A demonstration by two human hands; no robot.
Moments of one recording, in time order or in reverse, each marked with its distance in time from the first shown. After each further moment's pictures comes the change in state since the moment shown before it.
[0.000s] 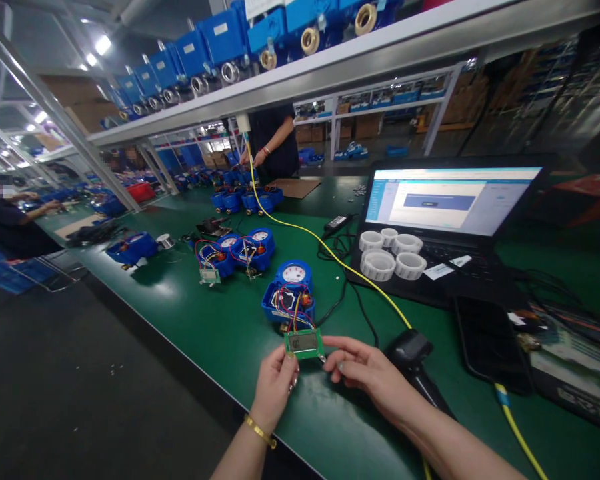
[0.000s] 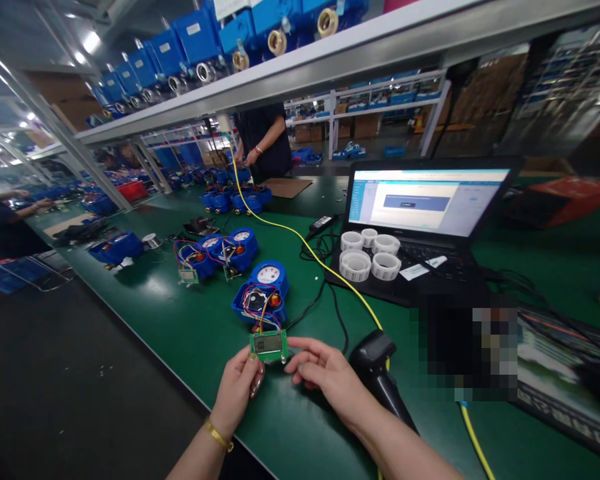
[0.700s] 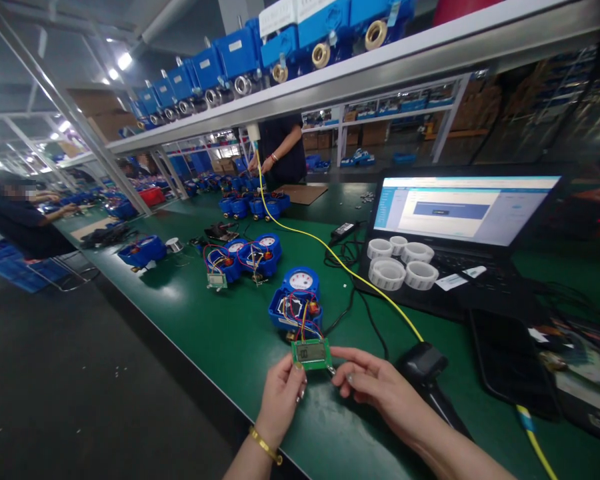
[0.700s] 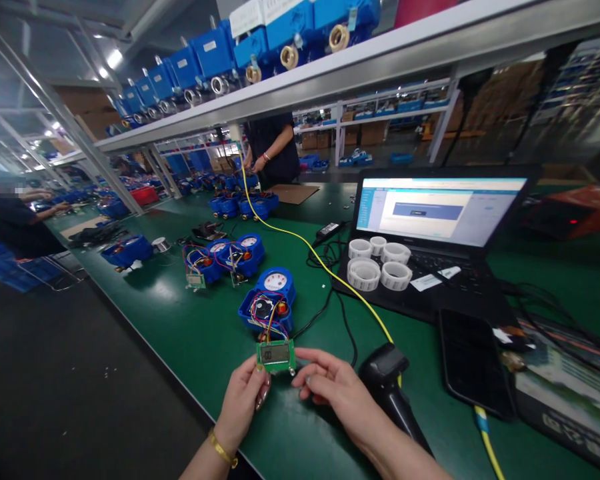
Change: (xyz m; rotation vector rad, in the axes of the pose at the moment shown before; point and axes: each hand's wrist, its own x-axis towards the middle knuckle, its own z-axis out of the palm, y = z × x) left_hand -0.001 0.000 0.001 -0.034 -0.011 0.006; right_hand 0.000 -0.001 0.000 0.005 -0.012 0.048
